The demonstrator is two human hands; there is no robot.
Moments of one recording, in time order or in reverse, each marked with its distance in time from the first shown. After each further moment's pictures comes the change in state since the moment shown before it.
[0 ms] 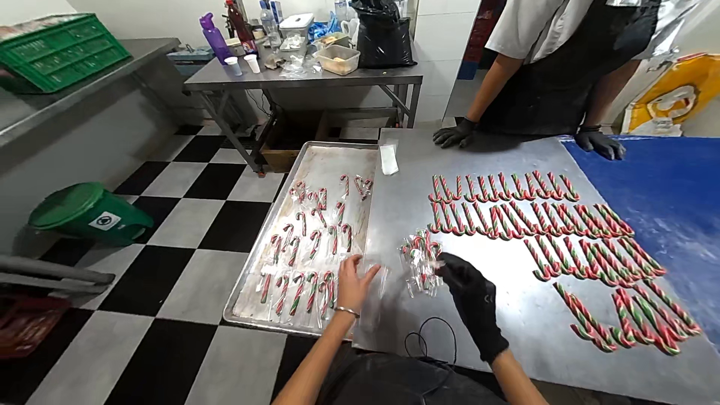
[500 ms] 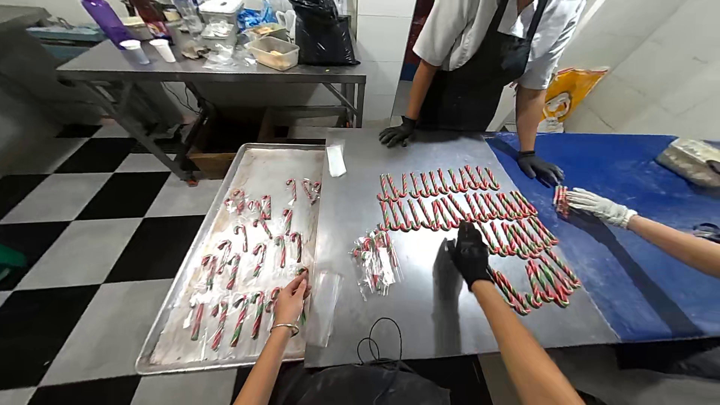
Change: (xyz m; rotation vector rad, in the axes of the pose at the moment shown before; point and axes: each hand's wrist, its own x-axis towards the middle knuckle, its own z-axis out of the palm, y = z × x) left_hand 0.032 -0.076 0.009 -0.327 -0.070 -0.287; right_hand 0.106 0.132 -0.109 -0.944 0.032 0.092
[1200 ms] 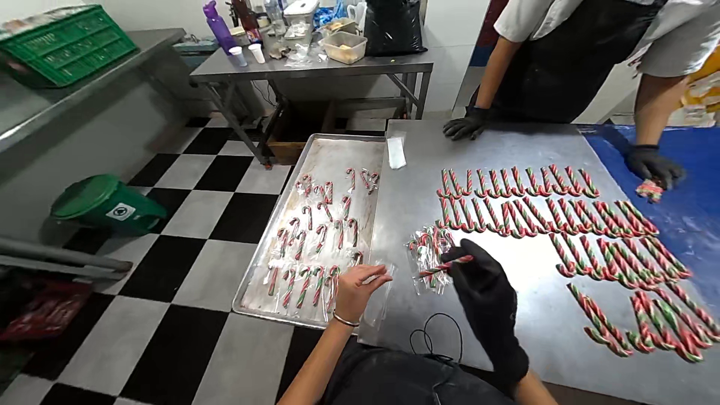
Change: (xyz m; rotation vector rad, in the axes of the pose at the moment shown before) left_hand -0.070 0.058 0.000 0.137 0.020 0.844; right_hand -0.131 -0.187 -0.089 1.143 0.072 -0.246
